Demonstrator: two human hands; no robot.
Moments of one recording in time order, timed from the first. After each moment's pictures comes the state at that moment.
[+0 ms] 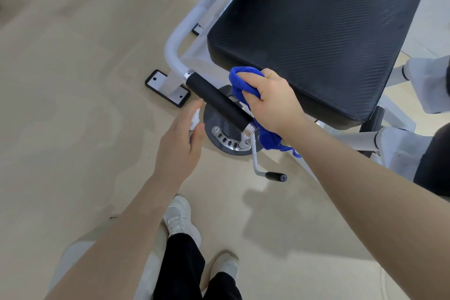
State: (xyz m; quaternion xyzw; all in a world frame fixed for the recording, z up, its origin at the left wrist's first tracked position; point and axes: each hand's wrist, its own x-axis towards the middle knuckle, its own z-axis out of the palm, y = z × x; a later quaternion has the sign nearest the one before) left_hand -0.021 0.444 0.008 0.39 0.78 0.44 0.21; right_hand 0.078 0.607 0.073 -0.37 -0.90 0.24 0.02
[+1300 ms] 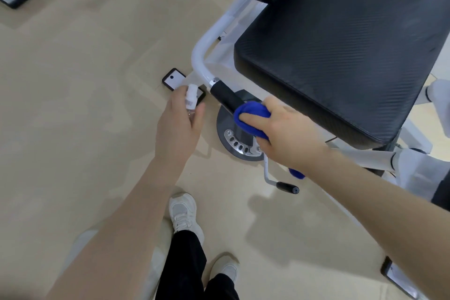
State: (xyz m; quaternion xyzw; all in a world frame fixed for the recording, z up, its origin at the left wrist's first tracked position) left_hand -0.061 0.459 0.023 0.31 0.85 0.41 0.14; right_hand 0.081 0.582 0.091 -0.21 -0.96 0.10 -0.15
